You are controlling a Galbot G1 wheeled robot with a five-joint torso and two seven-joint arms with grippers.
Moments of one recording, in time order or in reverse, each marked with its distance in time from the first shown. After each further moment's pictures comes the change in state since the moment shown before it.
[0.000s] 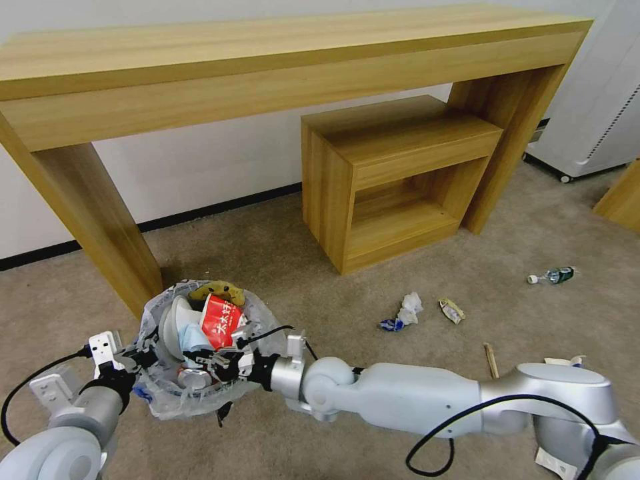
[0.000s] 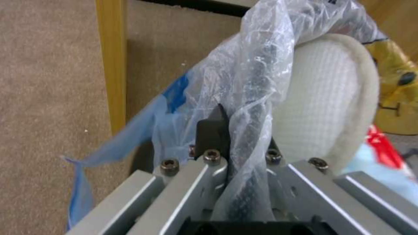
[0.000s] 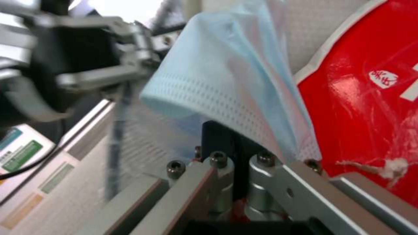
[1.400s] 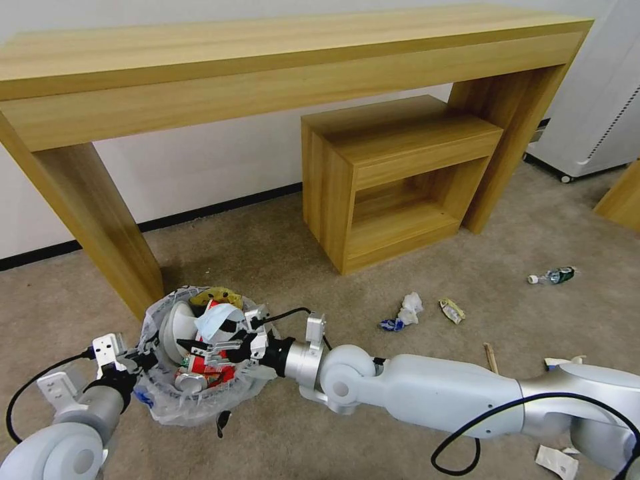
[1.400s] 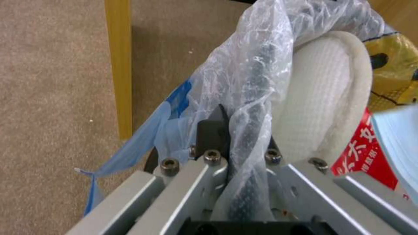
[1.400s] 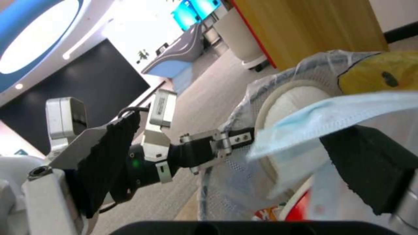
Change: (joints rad) left arm -0.028 0.026 0.005 0.073 -0.007 0.002 0.005; right arm -0.006 -0.197 0.115 0.284 0.005 -0.013 0.051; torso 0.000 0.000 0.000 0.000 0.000
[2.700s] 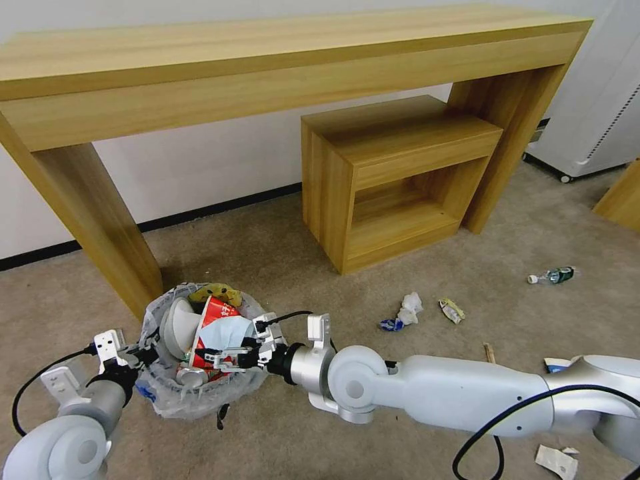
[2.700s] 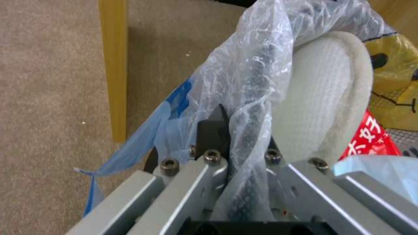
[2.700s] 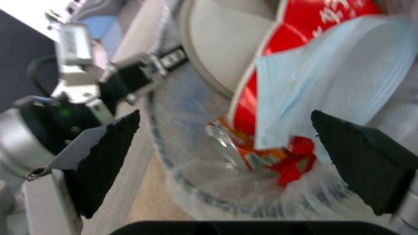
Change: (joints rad) left arm -0.032 -0.009 0.010 0.026 -0.010 -0.008 0.002; right arm 0.055 -0.045 -0.034 0.145 0.203 -0.215 0.411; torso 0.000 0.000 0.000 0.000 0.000
